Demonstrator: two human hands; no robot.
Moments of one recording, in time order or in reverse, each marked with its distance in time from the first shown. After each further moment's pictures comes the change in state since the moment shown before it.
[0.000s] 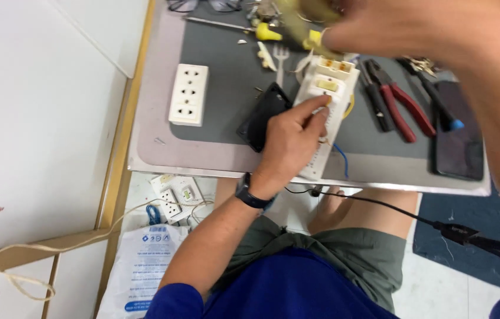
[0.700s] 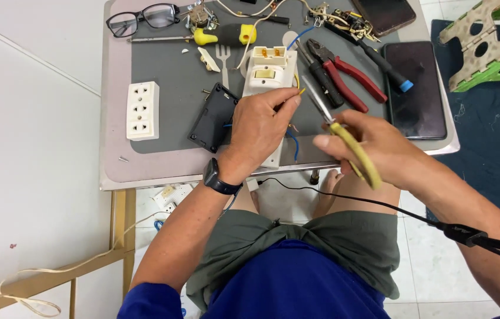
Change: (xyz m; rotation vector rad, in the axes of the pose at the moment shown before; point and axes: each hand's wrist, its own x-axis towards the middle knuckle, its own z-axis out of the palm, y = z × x) left_hand 0.016 0.006 0.037 0.531 -0.104 0.300; right_hand -0.166 0.003 0.077 1.380 -0.246 0.778
